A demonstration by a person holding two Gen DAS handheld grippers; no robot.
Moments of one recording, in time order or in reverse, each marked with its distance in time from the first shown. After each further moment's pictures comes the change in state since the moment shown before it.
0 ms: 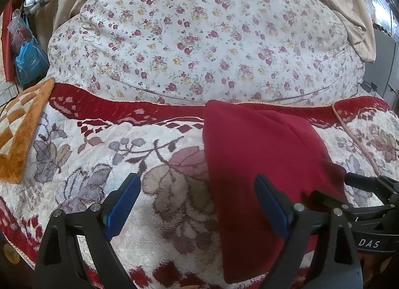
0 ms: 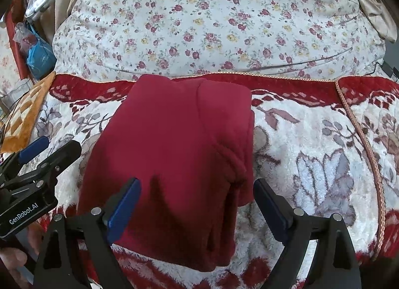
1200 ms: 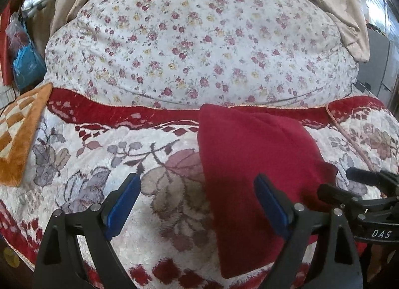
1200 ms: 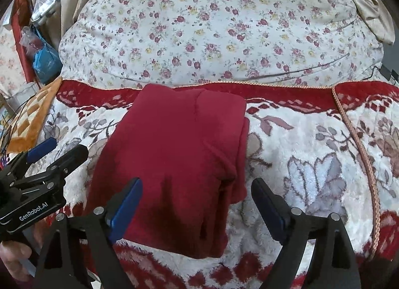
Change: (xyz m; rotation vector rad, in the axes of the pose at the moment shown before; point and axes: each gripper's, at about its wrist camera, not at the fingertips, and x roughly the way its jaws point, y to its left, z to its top) left arm -0.011 0.001 -0.001 0.008 -0.025 -0.034; right arm -0.022 -0.003 -0.006 0.011 -0.048 0.014
